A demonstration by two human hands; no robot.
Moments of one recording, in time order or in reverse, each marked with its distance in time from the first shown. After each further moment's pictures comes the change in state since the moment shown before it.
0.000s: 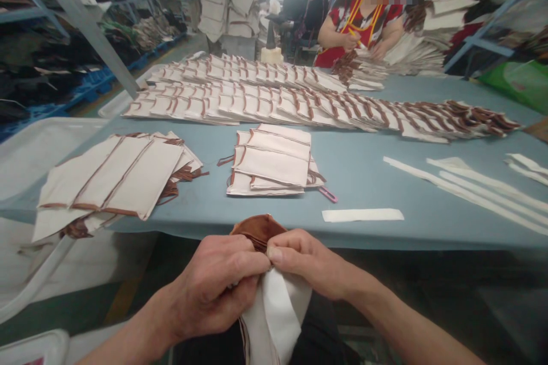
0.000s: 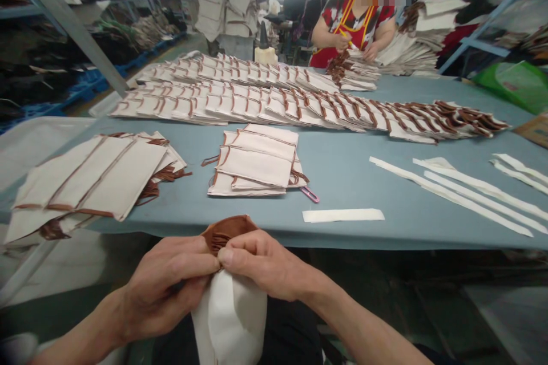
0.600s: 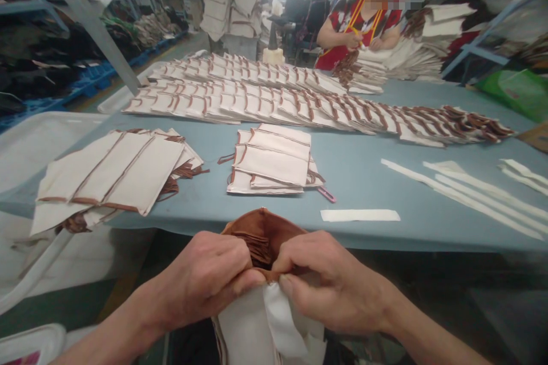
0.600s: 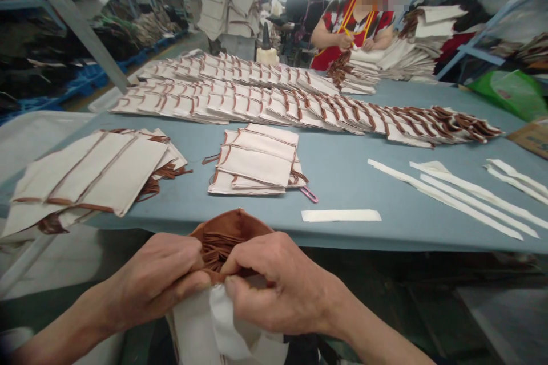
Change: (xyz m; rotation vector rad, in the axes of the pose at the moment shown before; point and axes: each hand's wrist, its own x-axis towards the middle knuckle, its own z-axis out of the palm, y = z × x) left_hand 0.000 0.000 -0.018 0.127 -0.185 -0.072; right_hand -0.026 -0.028 0.017 -0.765 0.199 -0.429
